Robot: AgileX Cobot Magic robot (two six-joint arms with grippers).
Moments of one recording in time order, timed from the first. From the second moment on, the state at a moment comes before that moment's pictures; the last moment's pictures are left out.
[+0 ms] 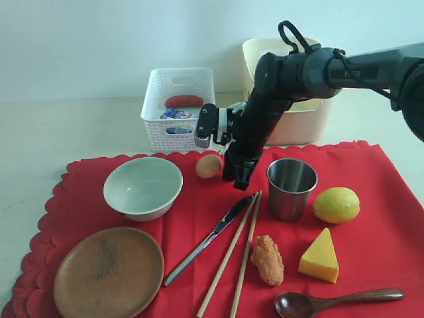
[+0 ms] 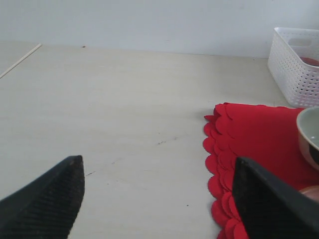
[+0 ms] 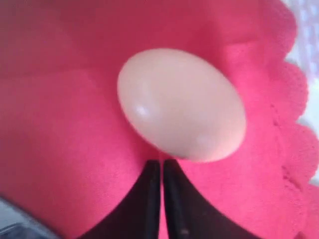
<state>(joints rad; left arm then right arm) 0.08 0.00 0.00 0.07 0.37 -0.11 0.42 2.35 -1.76 0.32 0.89 -1.20</state>
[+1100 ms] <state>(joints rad) 0.08 0.00 0.00 0.07 0.37 -0.11 0.42 2.34 -1.76 0.47 0.81 -1.16</state>
